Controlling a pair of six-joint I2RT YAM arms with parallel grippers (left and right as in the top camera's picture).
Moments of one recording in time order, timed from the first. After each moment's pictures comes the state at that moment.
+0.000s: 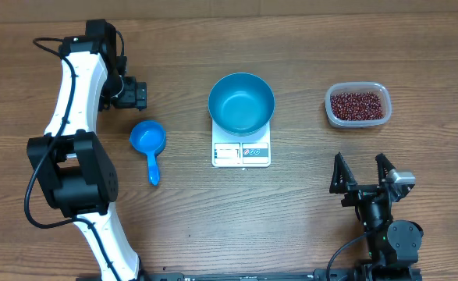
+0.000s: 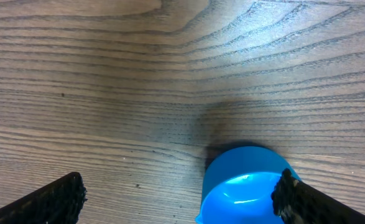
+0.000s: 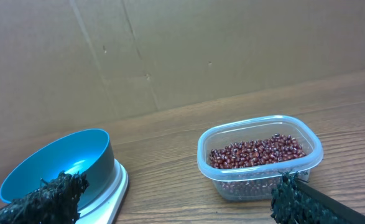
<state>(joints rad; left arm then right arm) 0.08 2.14 1.89 -1.24 -0.09 0.00 0.01 0.01 0.02 -0.03 -0.08 0.25</state>
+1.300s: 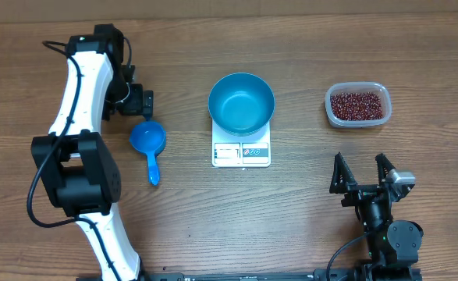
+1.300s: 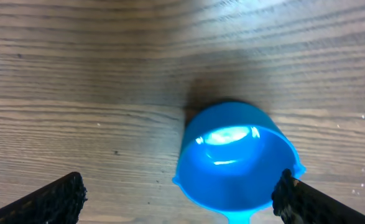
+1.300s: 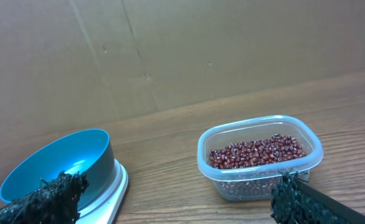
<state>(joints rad) 0.05 2.14 1.89 -1.37 -0.05 0.00 0.01 0.01 0.02 -0.03 -0.08 0.25</state>
